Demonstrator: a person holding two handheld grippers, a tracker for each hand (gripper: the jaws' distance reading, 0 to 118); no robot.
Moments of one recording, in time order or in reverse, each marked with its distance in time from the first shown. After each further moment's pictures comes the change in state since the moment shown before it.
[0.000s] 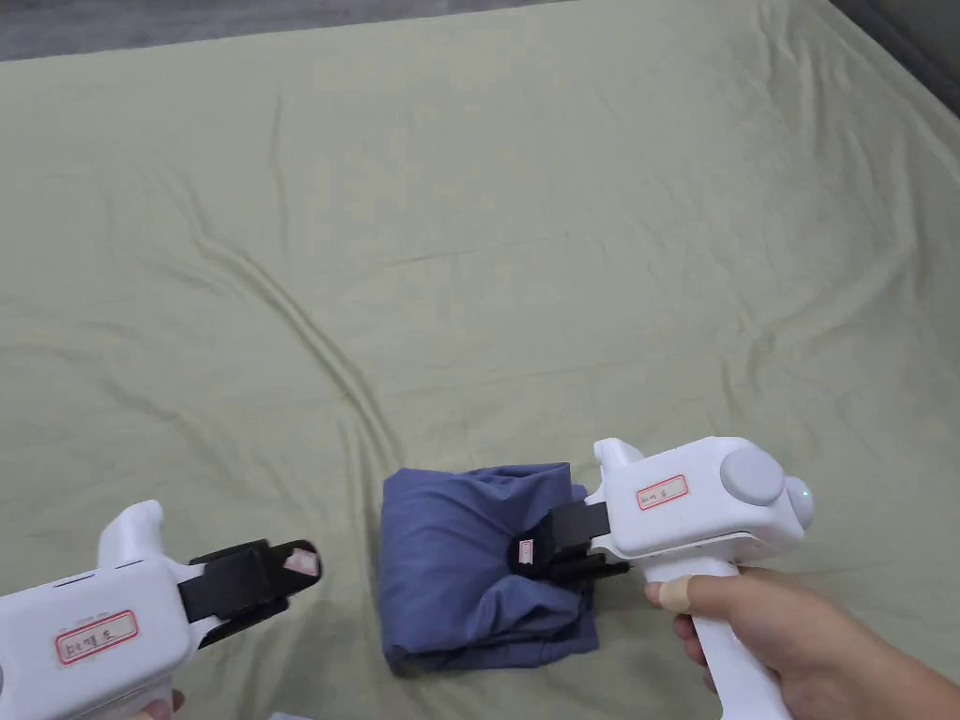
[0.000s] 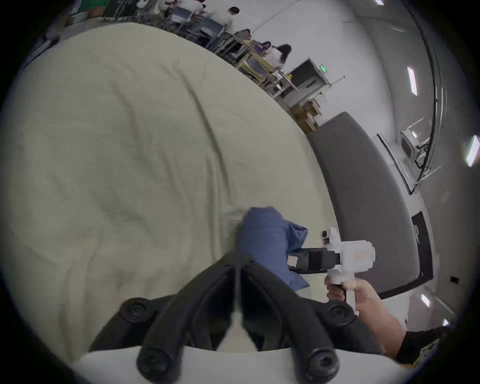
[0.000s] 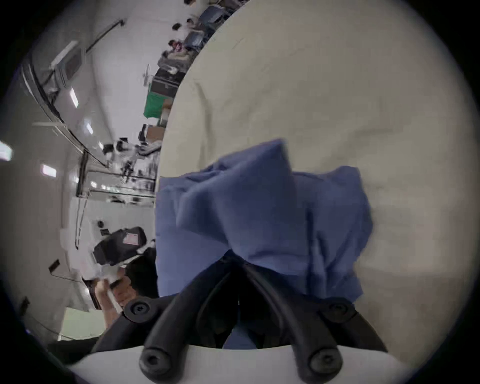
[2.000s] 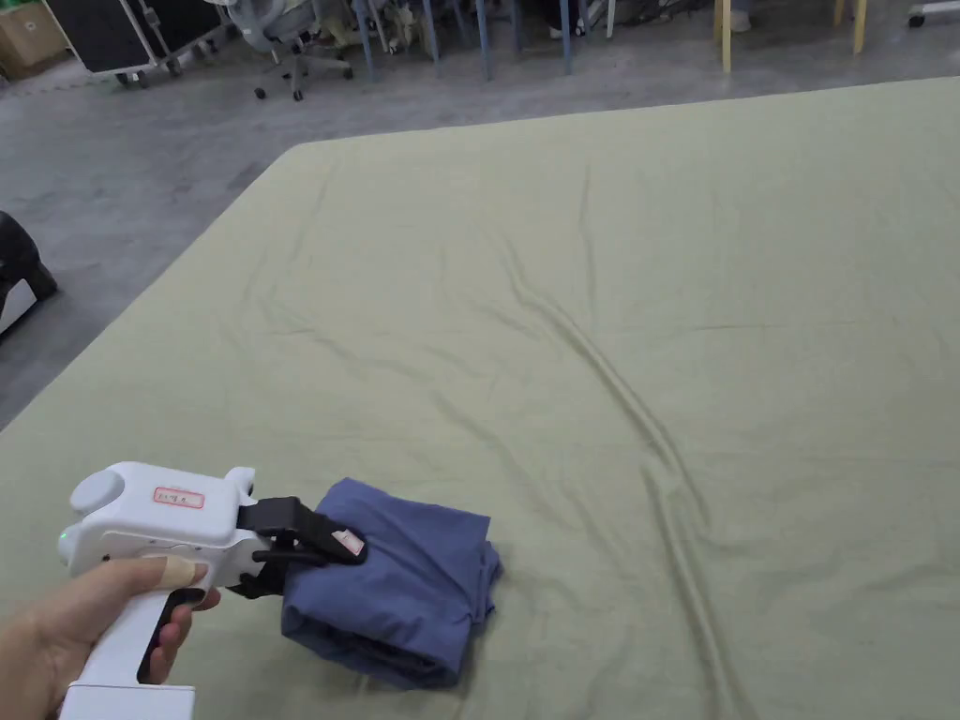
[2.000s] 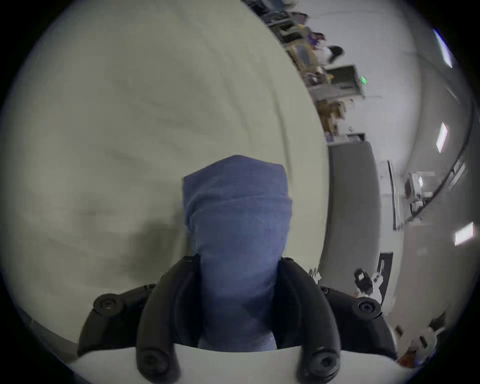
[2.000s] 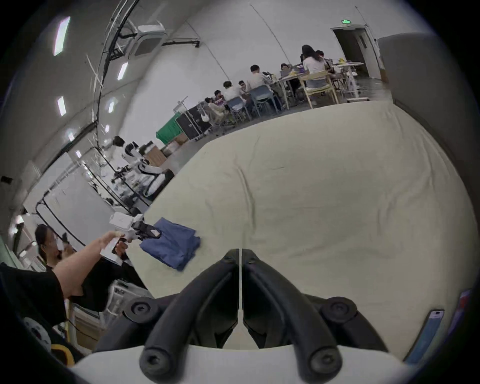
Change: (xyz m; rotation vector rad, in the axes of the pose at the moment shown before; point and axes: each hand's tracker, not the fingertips) left arm -0.215 0.107 0.163 -0.187 0.031 0.397; right arm -0.187 -0.095 0.147 0.470 -0.256 0.485
